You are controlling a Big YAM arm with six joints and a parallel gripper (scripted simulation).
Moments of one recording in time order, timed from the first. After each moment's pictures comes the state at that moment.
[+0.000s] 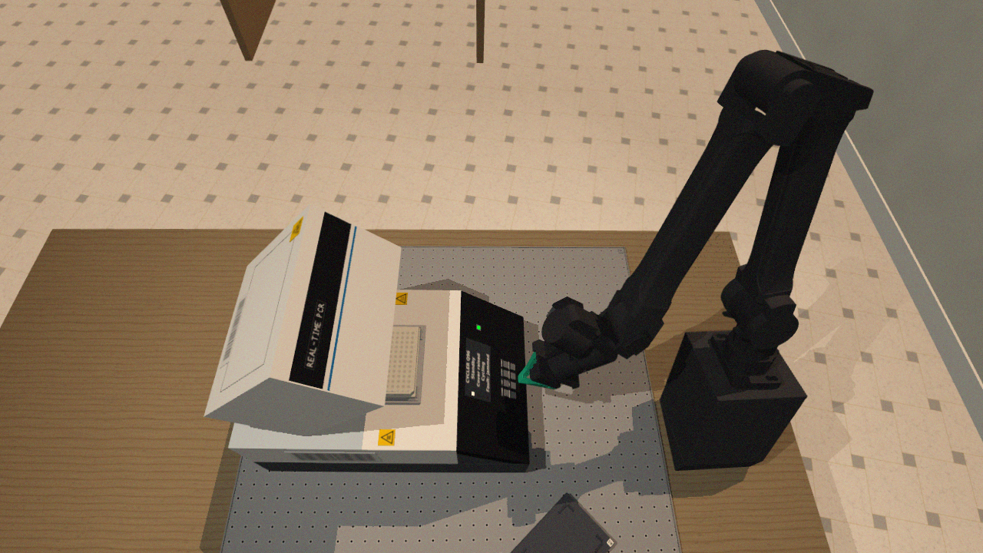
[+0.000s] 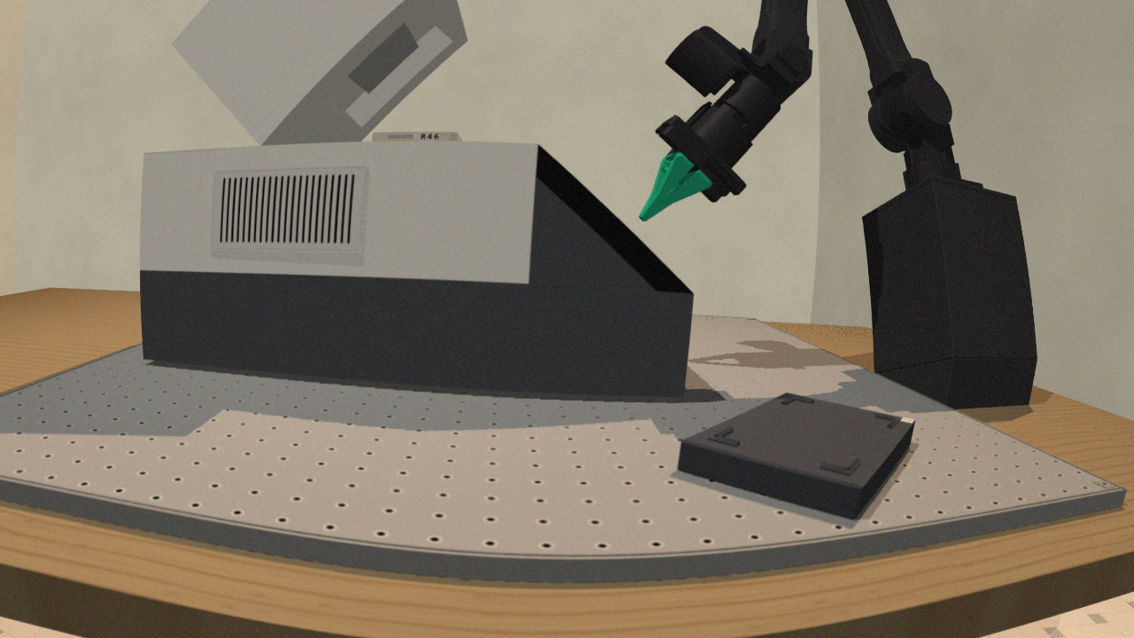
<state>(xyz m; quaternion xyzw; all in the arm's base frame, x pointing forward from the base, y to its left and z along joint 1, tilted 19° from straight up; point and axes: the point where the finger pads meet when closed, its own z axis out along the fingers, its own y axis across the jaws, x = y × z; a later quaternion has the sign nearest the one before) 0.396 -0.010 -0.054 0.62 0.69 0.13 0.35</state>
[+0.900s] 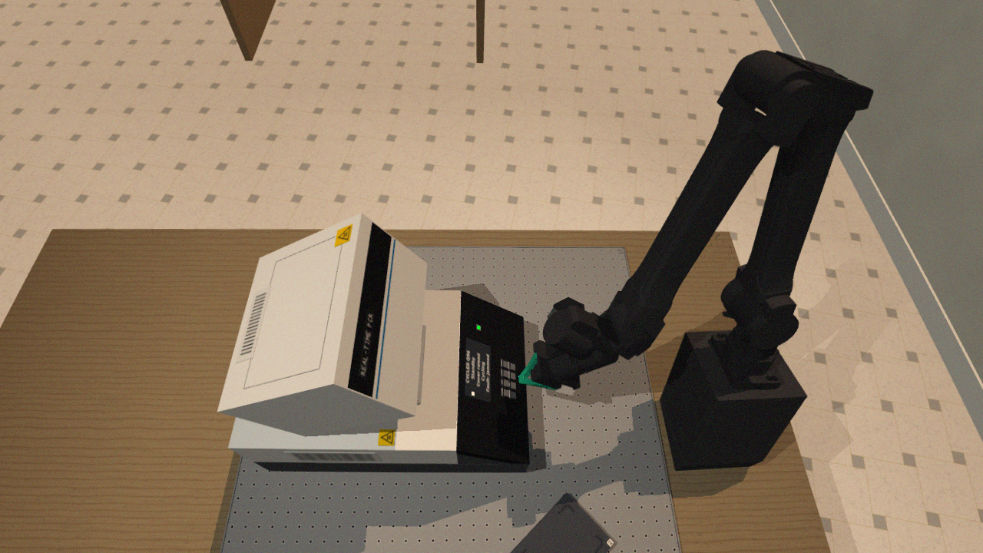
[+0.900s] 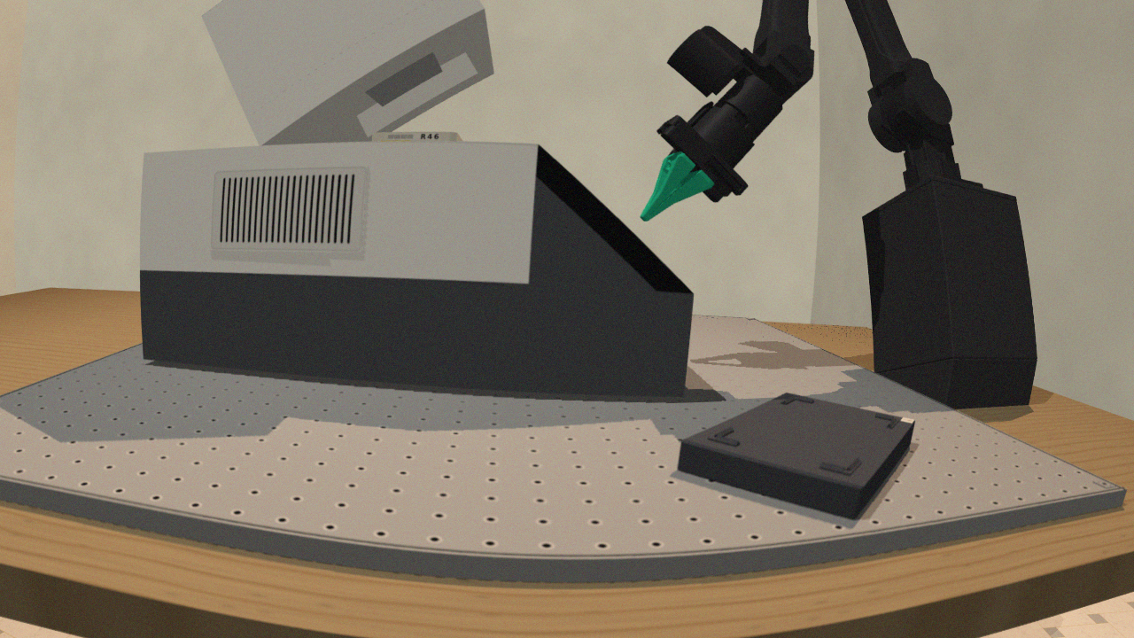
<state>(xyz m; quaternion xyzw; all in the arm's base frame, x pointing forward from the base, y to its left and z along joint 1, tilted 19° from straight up) 0.395 -0.009 -0.054 0.62 0.69 0.13 0.35</state>
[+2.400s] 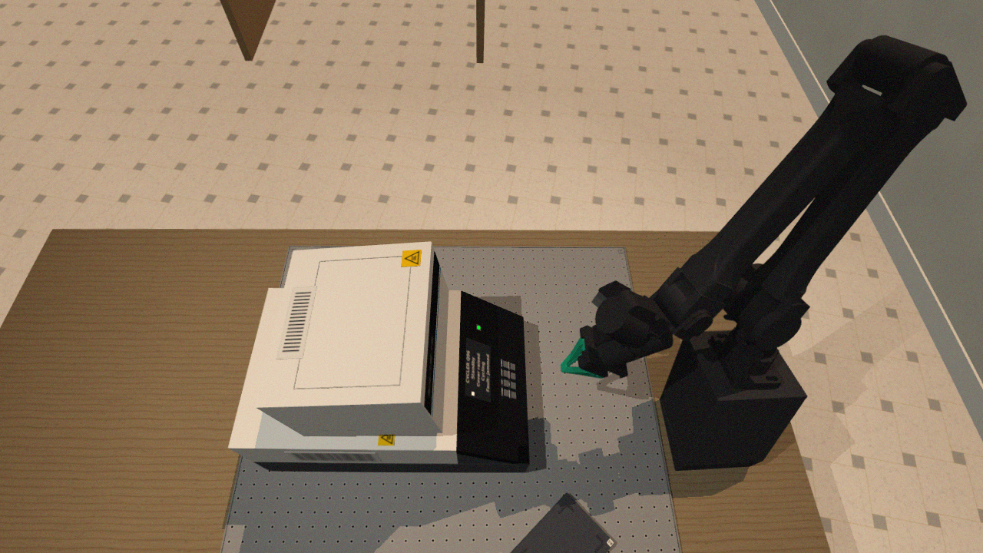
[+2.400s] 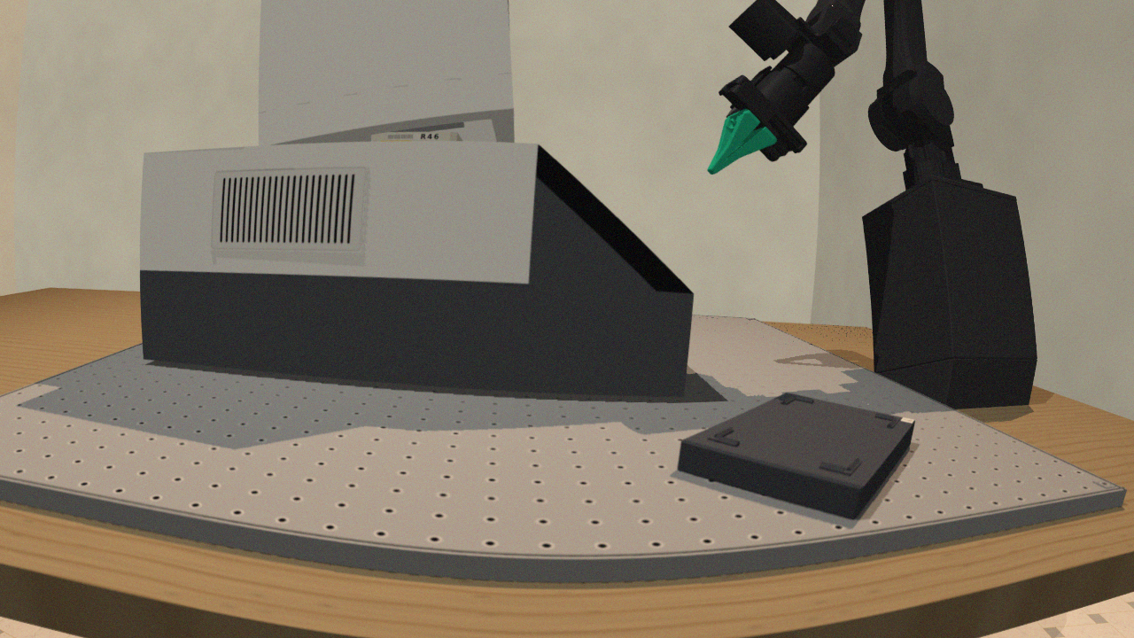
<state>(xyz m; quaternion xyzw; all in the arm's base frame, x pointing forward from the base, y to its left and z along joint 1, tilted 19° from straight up) 0.324 0.009 -0.001 0.62 0.69 0.14 0.35</state>
